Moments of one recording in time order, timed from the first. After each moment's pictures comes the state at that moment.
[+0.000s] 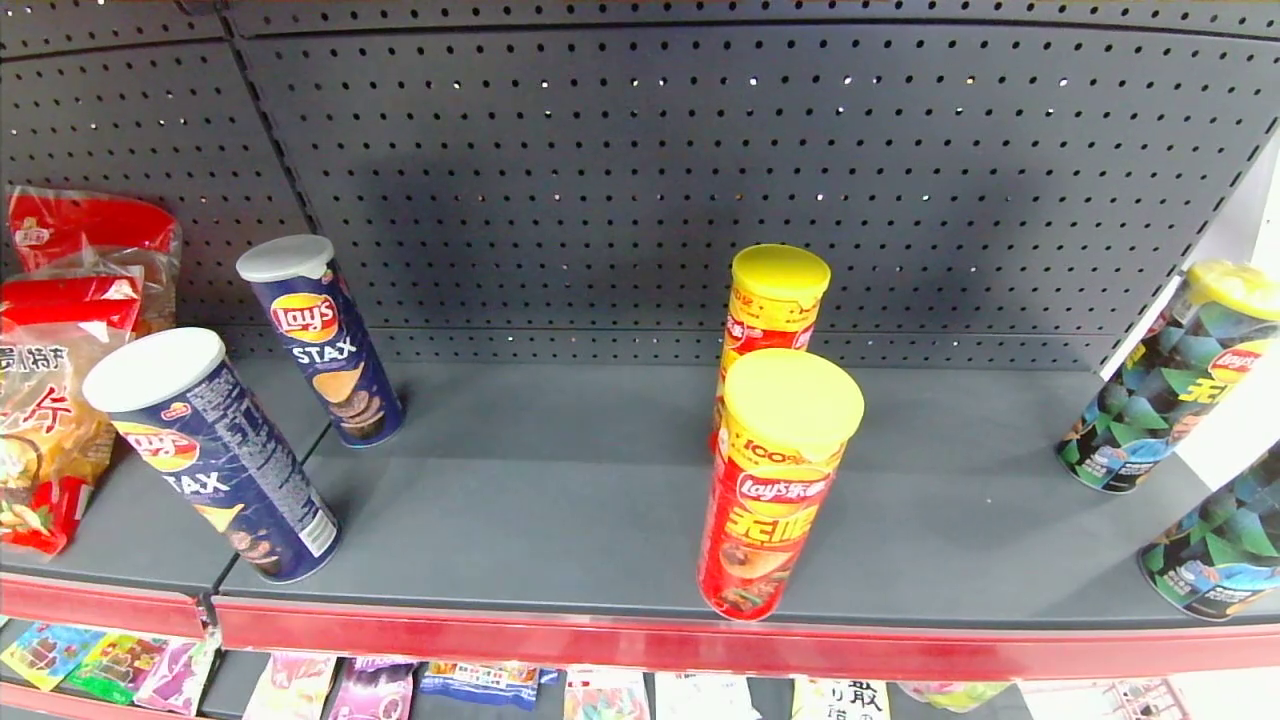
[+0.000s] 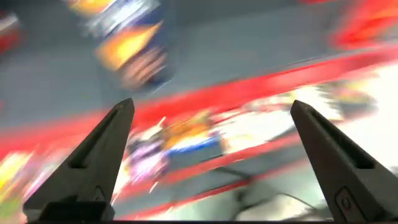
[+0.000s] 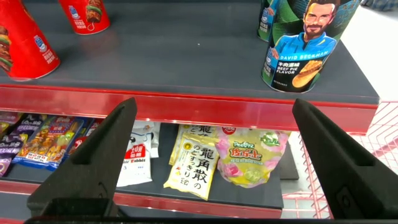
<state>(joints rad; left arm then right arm) -0.37 0.35 -0.37 0.29 0.15 -0.02 0.00 0.00 0.00 0.00 0.07 0.01</state>
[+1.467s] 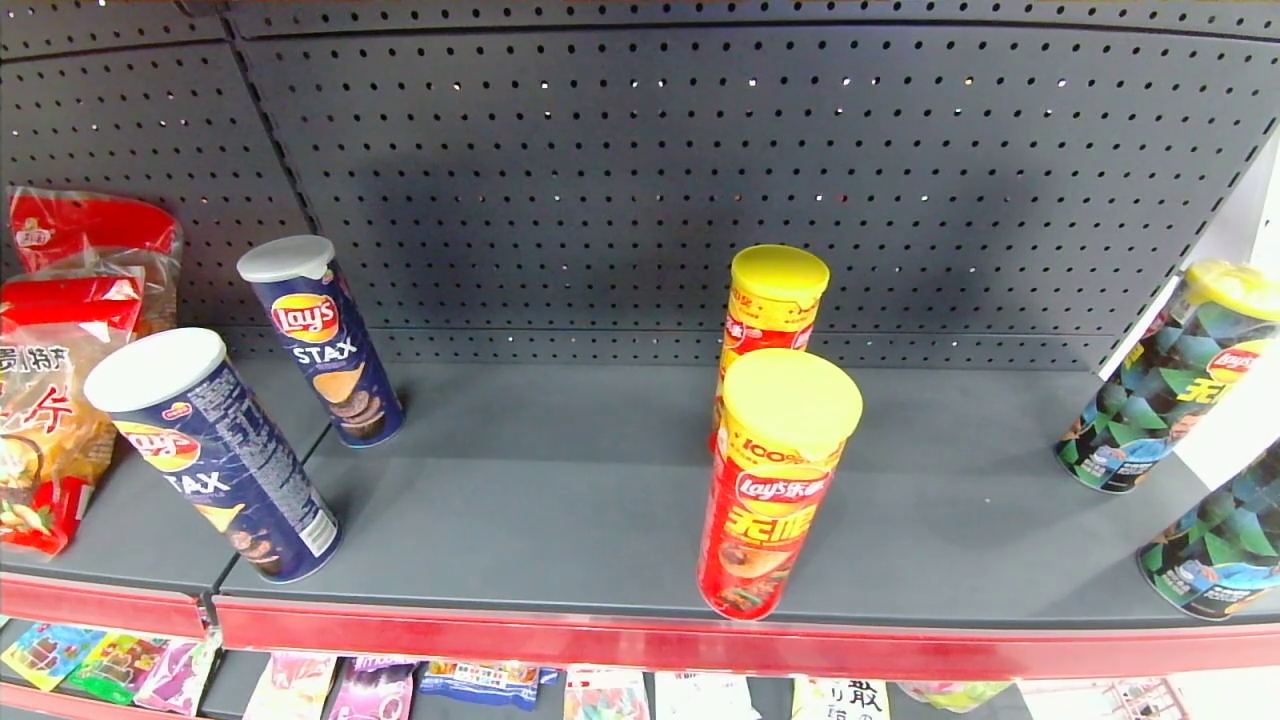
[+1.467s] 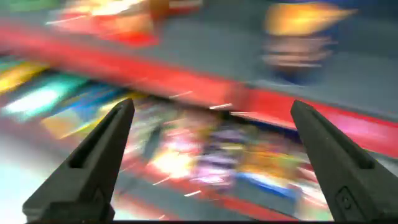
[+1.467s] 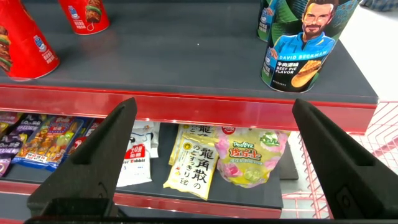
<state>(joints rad) 0.10 0.09 -0.03 -0.01 0.06 -0.06 0.00 0.00 0.00 0.00 0.07 0.00</state>
